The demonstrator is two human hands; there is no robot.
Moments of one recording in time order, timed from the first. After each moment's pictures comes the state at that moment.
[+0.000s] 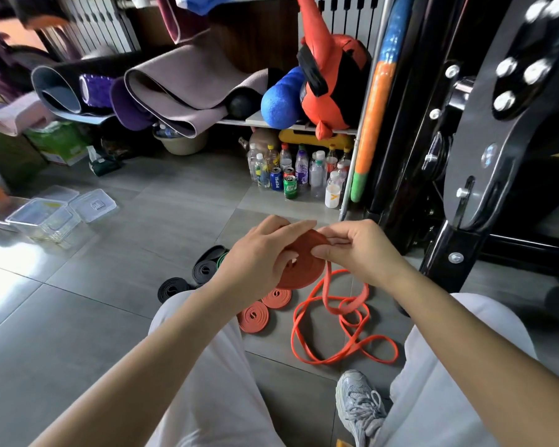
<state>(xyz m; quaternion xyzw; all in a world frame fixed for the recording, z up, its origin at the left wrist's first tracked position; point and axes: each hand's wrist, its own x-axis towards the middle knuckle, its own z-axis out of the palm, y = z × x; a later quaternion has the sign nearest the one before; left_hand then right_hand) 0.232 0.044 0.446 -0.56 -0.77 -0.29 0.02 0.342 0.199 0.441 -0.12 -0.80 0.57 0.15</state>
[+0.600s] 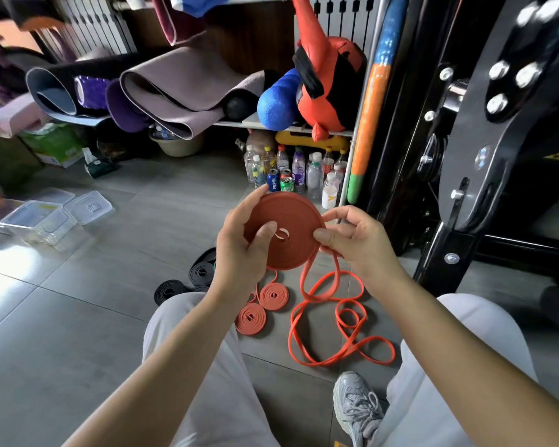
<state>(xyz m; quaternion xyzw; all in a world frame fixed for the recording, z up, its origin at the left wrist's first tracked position) 0.236 0.053 0.447 -0.34 -0.72 -0.61 0.01 0.340 0.195 0.442 -0.18 -0.65 0.70 0.24</state>
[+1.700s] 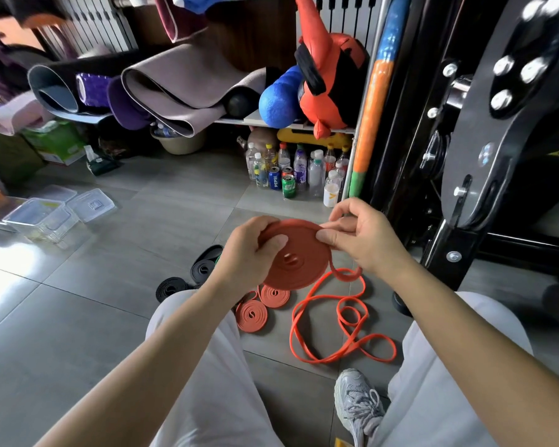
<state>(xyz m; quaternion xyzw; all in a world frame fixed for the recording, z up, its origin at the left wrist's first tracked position) 0.233 0.051 0.455 -0.38 -0.81 -0.44 -0.07 0.341 0.206 0.446 -0.17 -0.74 0.61 0.21</state>
